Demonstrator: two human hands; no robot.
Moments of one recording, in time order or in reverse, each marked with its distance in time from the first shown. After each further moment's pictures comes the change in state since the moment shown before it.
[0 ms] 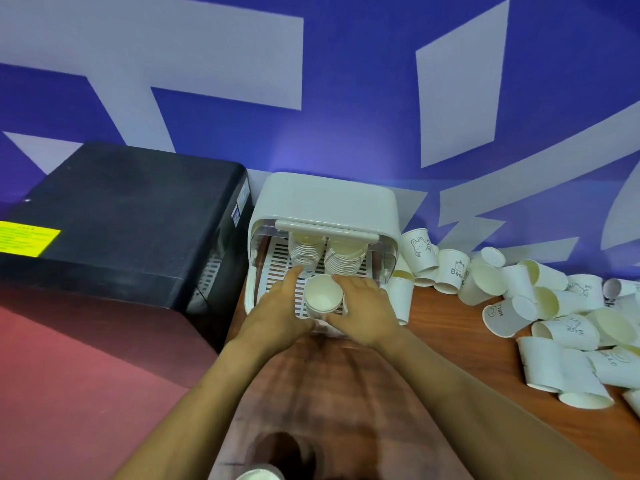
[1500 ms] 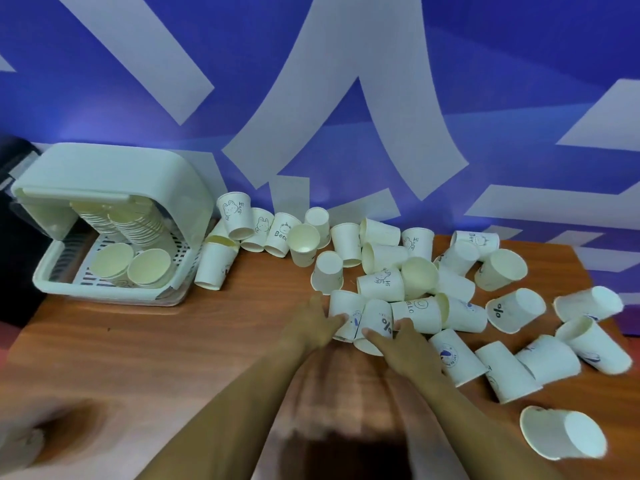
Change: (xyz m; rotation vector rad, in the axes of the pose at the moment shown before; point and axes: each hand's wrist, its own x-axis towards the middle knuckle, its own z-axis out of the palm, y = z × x) left_hand 0.033 0.246 0.370 0.001 -0.165 -0.190; right_hand -0.212 0.393 -0.070 0.414 -0.099 0.667
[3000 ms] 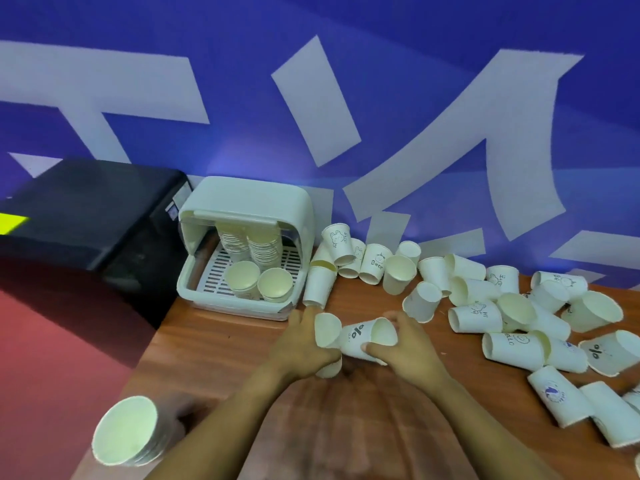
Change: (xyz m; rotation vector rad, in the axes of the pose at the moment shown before) left_hand -0.094 -0.128 -0.164 0.032 0.159 0.148; right_hand -0.076 -0.154 0.087 0.143 0.051 -0.424
